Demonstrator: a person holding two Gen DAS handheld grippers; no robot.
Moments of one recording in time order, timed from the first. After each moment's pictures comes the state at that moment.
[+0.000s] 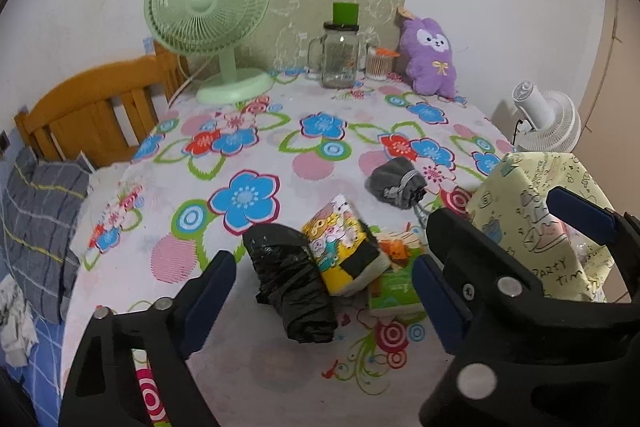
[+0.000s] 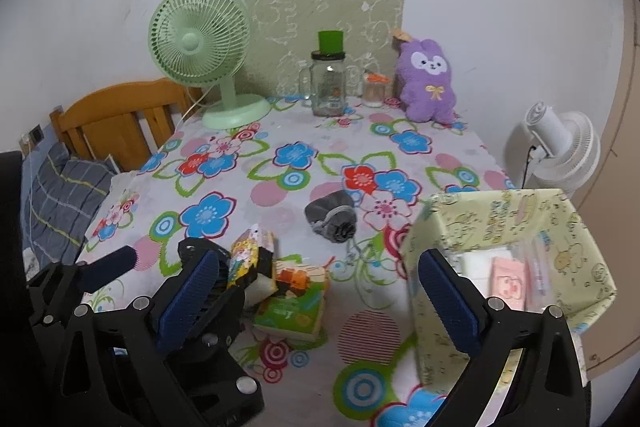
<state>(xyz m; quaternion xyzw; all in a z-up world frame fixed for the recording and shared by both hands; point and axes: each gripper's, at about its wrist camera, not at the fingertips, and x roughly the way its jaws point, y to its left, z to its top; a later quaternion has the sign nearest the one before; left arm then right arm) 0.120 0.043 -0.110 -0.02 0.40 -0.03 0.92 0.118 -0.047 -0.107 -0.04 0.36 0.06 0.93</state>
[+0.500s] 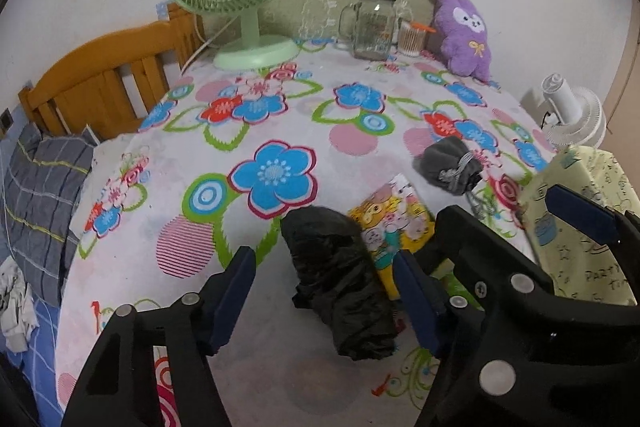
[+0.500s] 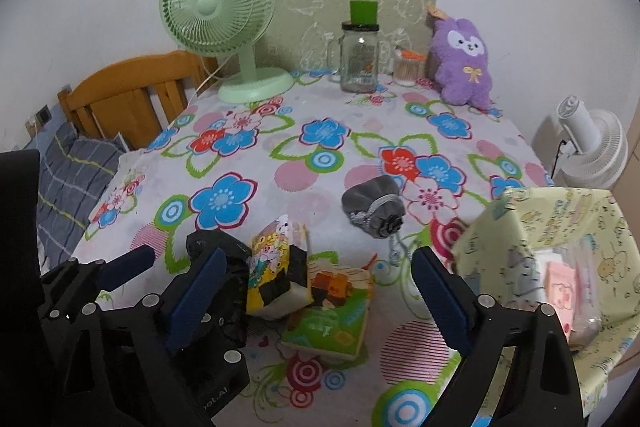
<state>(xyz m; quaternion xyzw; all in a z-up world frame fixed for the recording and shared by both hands) 0.145 0.072 -0.143 -0.03 0.44 -0.01 0.90 0.152 -0.016 -0.142 -0.05 0.40 0.09 0.91</state>
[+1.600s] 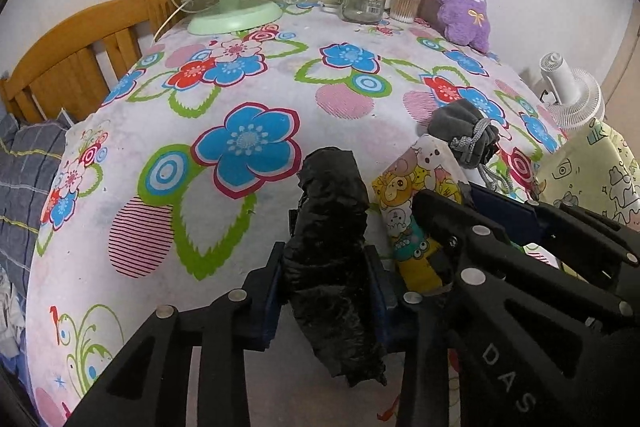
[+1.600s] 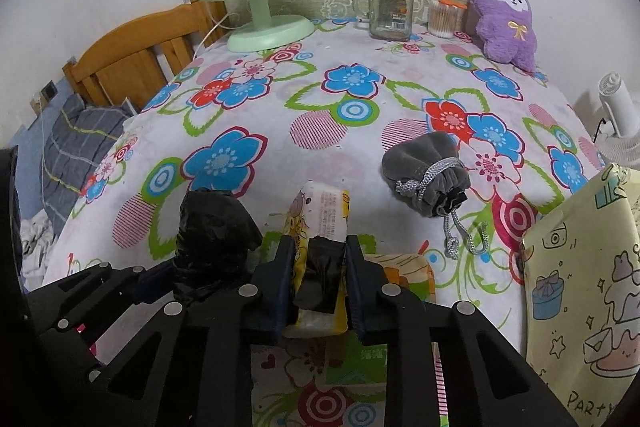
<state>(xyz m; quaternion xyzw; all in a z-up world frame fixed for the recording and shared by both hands) 0.166 0.068 -0.177 -0.03 0.47 -0.04 0.88 0.187 -0.006 -0.189 -0.04 0.46 0.13 0.88</state>
